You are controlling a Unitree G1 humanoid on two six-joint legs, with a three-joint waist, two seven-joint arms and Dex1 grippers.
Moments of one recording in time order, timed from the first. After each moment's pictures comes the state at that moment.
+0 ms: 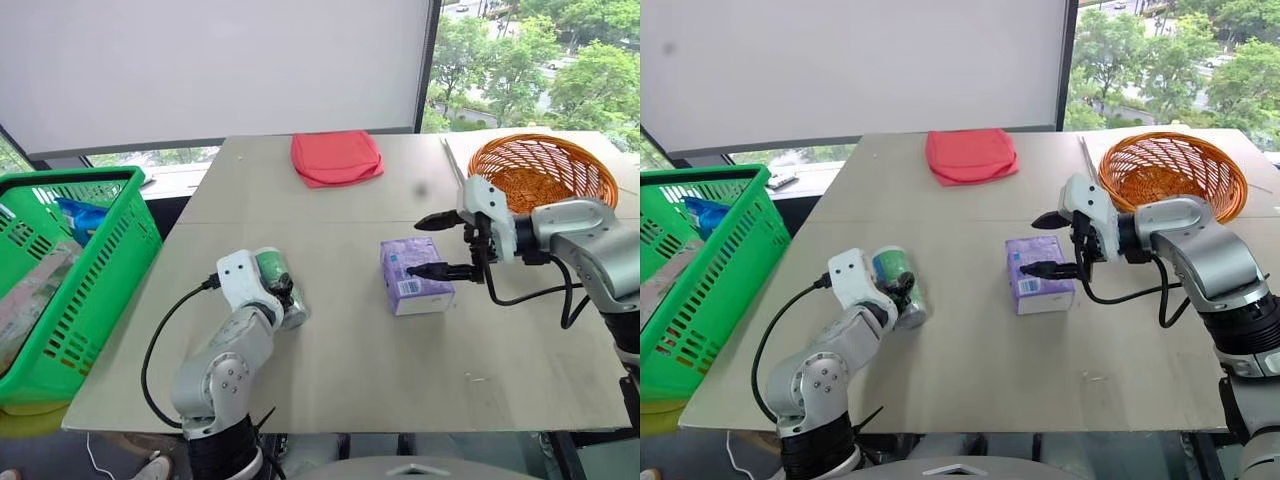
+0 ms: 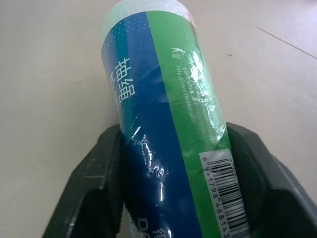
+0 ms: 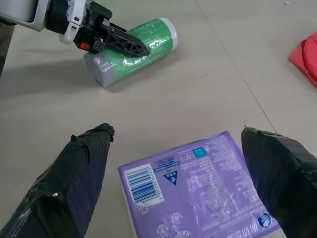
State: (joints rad) left arm -0.07 -0.06 0.27 -0.54 -0.49 1.11 0.34; right arm -0.61 -0.78 0.19 -0.22 0.44 0.71 1.14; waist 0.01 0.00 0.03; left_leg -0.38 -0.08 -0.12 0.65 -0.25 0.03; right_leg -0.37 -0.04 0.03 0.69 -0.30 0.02
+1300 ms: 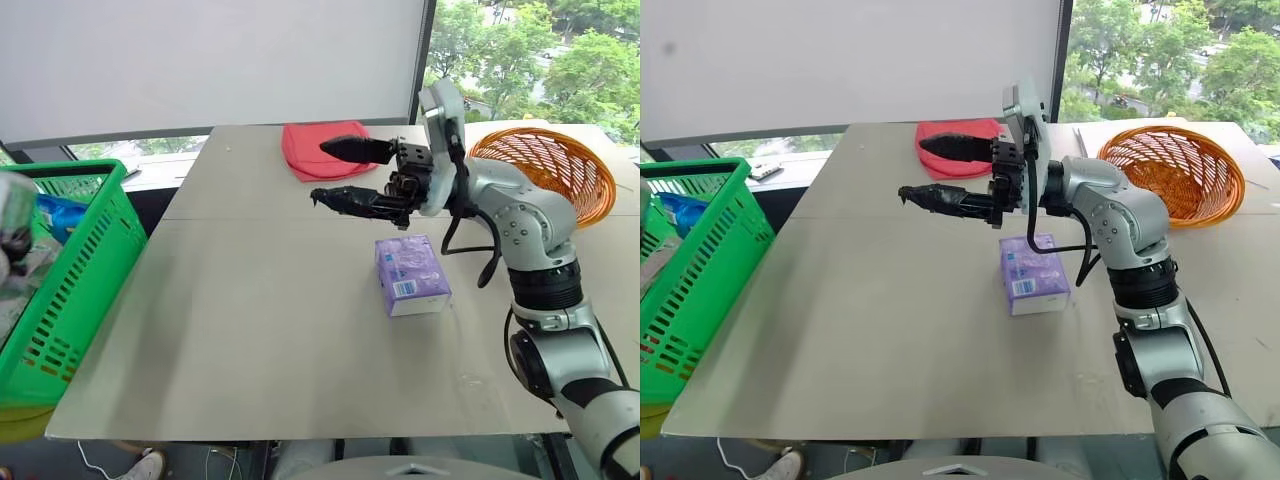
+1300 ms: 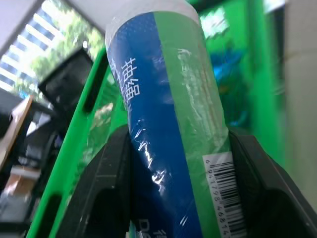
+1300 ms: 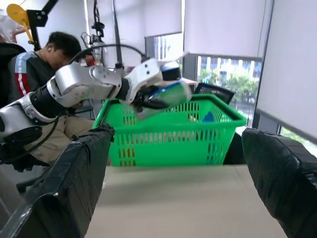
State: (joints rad) left arm 0.06 1.13 0.69 -0.10 -0.16 0.90 -0.35; right arm -0.87 -0.27 0.08 -0.06 0.70 0.66 1.02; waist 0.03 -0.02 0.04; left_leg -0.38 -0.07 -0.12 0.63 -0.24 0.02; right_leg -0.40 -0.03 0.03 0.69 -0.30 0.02
